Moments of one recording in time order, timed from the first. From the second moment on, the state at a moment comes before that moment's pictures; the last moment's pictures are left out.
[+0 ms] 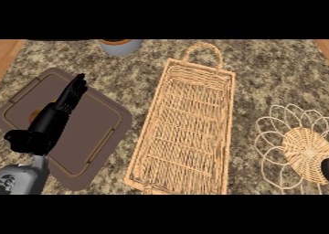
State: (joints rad) left arm -0.16 0.34 -0.10 -1.57 0.09 -0.07 -0.01; right arm 0.35 -0.97 -0.53 -1.57 0.27 0.57 -0.52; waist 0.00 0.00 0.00
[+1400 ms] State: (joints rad) left arm -0.15 0.25 -0.03 -1.60 0.00 -0.14 0.03; right arm 0.19 -0.75 -0.39 -1.41 0.56 0.42 -0.67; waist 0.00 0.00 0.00
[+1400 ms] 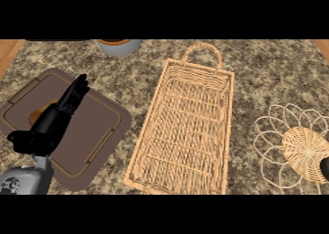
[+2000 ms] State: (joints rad) left arm -0.16 0.23 0.02 -1.58 -0.02 -0.18 0.01; right arm 0.15 -0.68 -0.37 -1.42 0.69 0.42 -0.64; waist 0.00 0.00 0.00
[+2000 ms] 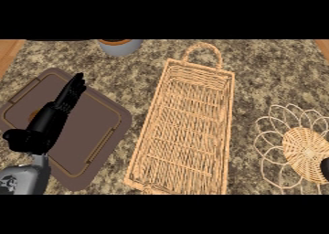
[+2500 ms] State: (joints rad) left arm -0.17 0.21 0.04 -1.58 -0.04 -0.20 0.01; right arm 0.09 -0.63 -0.34 -1.31 0.82 0.37 -0.64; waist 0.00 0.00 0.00
